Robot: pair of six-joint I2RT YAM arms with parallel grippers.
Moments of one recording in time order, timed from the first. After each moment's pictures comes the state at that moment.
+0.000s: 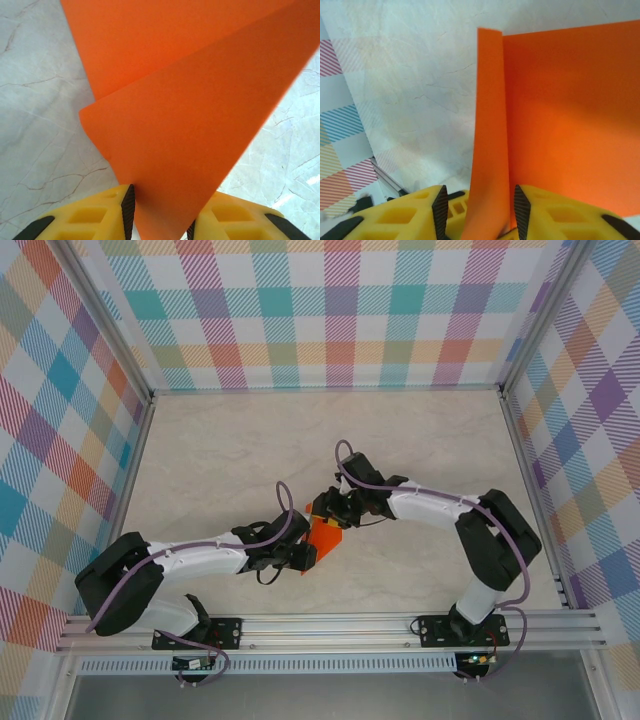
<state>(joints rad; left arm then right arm) -0.92 1.38 0.61 -0.26 0.02 -0.64 0.73 1.70 1.01 -0.26 -0.46 1.03</state>
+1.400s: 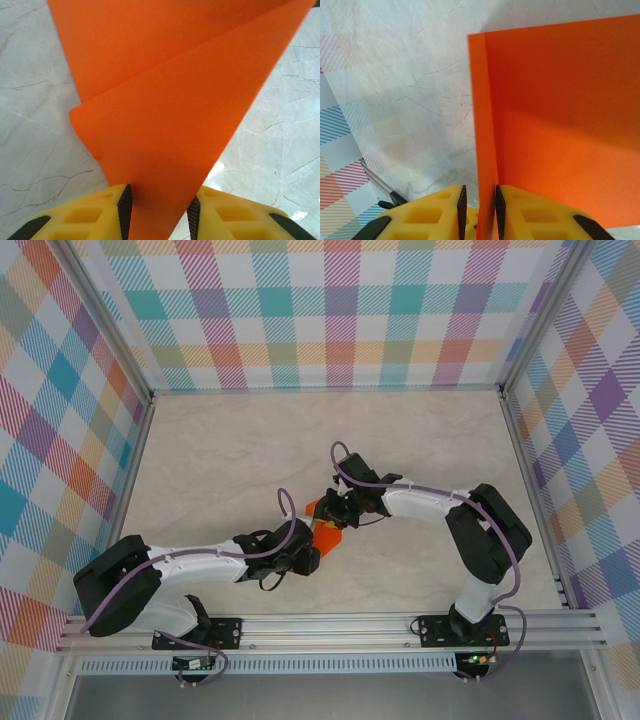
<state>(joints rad) -0.99 1.36 0.56 -0.17 -0.08 -0.69 0.73 1.74 1.04 -0.29 -0.47 1.02</state>
